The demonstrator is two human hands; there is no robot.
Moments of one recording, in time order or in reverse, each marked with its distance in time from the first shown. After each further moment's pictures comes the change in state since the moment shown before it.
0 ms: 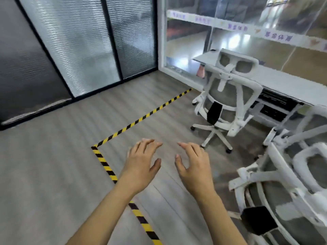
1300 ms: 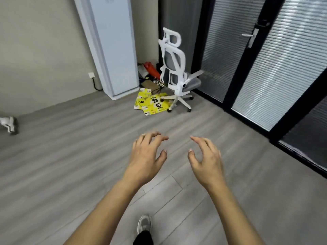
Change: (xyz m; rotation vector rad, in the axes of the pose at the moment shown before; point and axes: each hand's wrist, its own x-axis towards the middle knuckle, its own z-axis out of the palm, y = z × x) left_hand -0.586 -0.776 -0.556 0.452 0.747 -1.361; right_hand -0.160 -1.036 0.715 0.675 -0.948 -1.117
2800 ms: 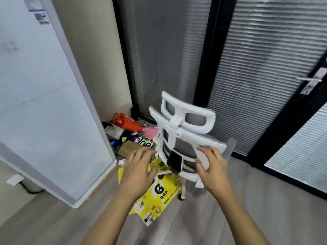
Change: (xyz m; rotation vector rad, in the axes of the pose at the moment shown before) left_hand 1.163 -0.645 0.157 -0.028 -0.163 0.170; right_hand 1.141 0.165 0.527 -0.087 0.245 0.227
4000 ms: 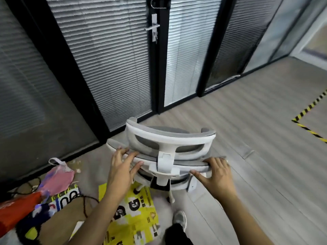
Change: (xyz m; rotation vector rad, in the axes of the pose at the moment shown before) left_hand 0.267 -0.112 0.154 -0.386 -0.522 0.781; right_hand -0.070 -0.050 0.132 -0.667 0.481 0.893
